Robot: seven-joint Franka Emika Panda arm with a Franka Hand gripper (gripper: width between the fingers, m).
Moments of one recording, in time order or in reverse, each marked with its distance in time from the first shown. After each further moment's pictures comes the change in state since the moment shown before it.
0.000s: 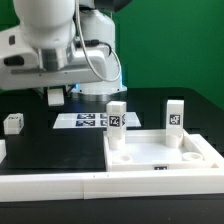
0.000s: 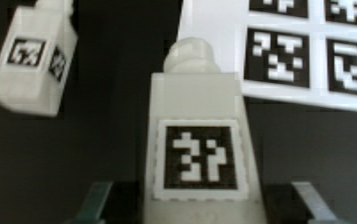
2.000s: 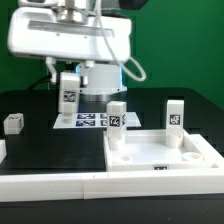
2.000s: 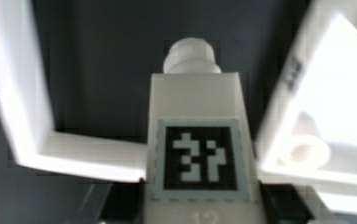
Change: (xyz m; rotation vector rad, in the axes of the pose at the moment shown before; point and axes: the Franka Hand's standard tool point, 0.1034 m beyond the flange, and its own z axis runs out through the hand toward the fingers) arm 0.068 -0.051 -0.088 -0.142 0.973 0.069
